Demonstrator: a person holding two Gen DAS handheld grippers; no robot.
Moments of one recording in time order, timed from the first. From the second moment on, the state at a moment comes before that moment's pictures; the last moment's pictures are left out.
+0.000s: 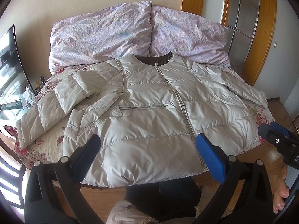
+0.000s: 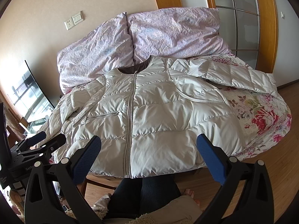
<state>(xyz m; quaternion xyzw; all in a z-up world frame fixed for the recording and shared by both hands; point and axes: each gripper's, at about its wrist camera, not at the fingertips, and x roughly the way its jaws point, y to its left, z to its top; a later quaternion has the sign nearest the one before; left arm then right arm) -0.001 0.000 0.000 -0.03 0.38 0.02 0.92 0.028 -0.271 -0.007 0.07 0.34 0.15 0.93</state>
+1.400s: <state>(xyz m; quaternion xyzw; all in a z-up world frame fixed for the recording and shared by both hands) 0.033 0.010 -0.016 -0.02 0.39 0.03 0.92 0.067 -0.273 -0.015 0.09 0.36 0.13 0.92</state>
